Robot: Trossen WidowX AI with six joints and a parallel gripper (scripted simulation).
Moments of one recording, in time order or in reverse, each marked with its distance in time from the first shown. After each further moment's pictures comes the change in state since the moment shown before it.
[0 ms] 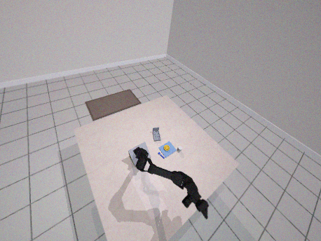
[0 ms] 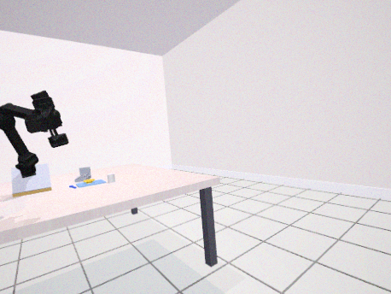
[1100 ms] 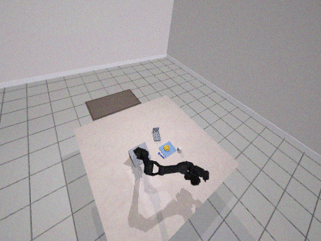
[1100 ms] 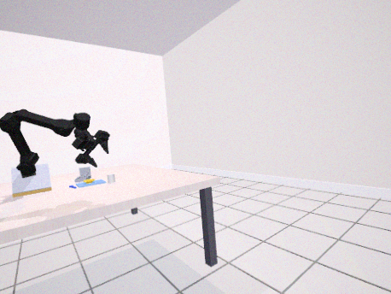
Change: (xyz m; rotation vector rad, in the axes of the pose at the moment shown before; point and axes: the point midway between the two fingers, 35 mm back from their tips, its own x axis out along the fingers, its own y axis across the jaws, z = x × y) arm -0.078 -0.196 -0.117 -0.765 0.471 -0.427
